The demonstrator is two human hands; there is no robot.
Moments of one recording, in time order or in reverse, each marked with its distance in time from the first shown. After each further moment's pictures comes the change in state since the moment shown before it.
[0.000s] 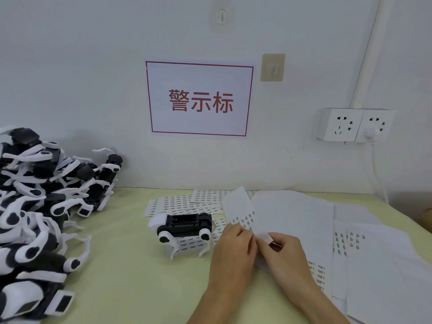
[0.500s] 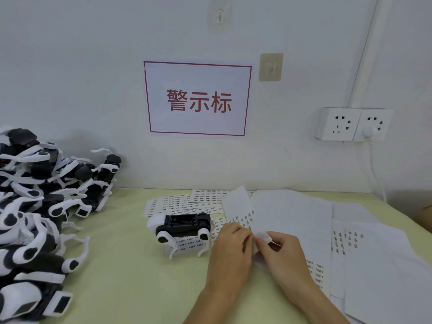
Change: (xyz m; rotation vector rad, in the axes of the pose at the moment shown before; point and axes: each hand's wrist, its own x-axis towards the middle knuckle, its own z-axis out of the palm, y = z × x) left_hand 0.001 0.000 -0.004 -0.101 0.022 -0.037; right_hand -0.002 -0.002 0.000 -0.002 0.023 -0.056
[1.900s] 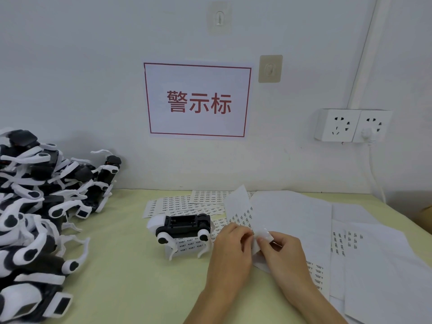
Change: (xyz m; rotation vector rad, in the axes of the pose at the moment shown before) left_hand 0.002 -0.003 0.003 -0.095 -0.001 -0.059; right_hand 0.005 0.010 -0.001 -0.147 0.073 -0.034
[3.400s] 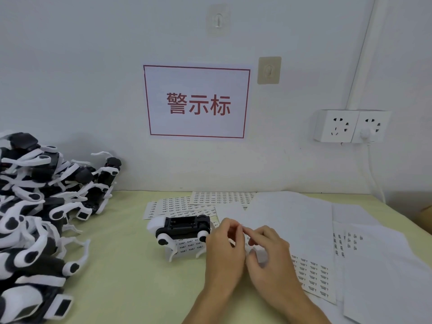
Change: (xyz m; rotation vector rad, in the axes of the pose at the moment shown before) left_hand 0.002 -0.003 -0.002 -0.217 0.163 -0.124; right_hand -0.019 -0.017 0.013 -0.293 -0.072 -0.325
